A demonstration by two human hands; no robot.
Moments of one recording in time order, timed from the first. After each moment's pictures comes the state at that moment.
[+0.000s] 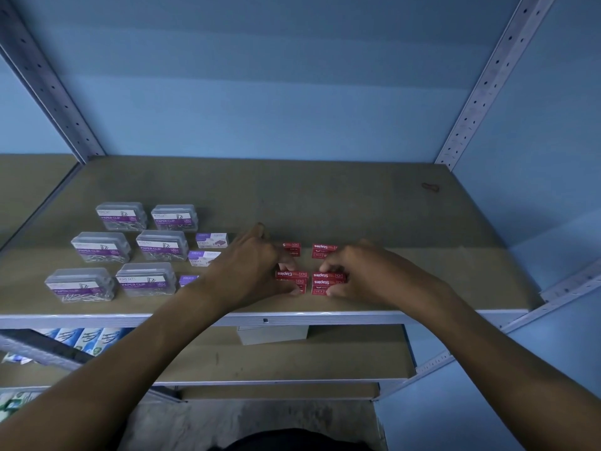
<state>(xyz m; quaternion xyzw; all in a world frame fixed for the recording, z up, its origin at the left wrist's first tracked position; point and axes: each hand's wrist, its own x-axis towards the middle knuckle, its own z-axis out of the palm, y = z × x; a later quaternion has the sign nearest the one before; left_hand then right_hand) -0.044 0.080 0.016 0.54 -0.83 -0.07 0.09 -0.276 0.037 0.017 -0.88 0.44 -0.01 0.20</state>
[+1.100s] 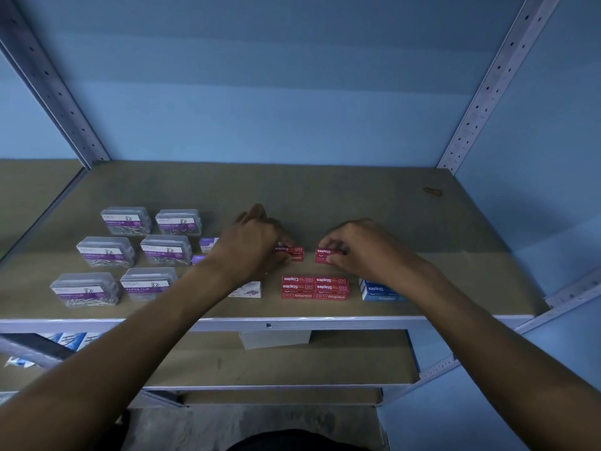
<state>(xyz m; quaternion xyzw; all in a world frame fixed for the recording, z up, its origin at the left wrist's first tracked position) -0.036 0.049 0.024 0.57 -0.82 -0.01 0.08 -0.265 0.002 0.015 -0.87 0.46 -0.10 0.18</state>
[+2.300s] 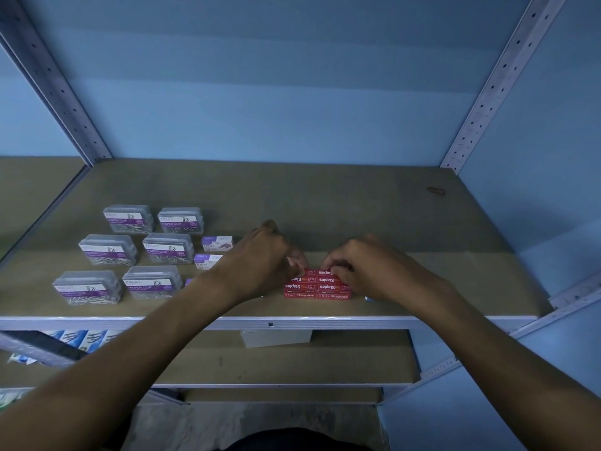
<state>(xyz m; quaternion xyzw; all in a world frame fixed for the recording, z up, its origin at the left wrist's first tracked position) -0.044 0.062 0.015 0.54 -0.83 -0.10 0.11 -0.270 0.026 0.015 -0.88 0.42 -0.07 0.20</state>
